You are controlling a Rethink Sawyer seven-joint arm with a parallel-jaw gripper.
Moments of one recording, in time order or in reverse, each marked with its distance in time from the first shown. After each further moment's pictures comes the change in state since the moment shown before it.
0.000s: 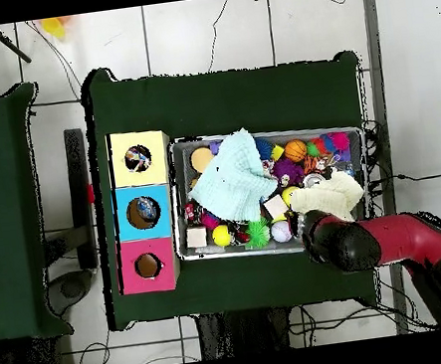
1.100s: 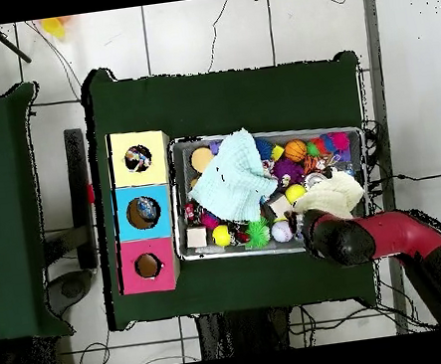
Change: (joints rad) arm -0.032 0.128 0.000 -0.068 -0.087 0.000 0.000
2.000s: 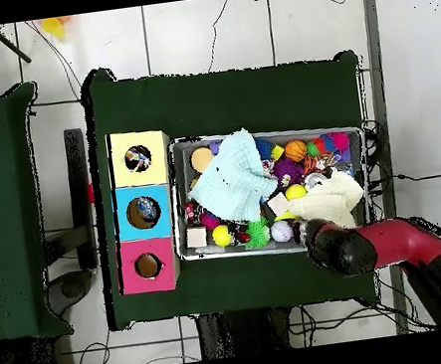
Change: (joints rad) arm 0.004 -0.031 -0.033 0.041 -0.036 0.000 0.000
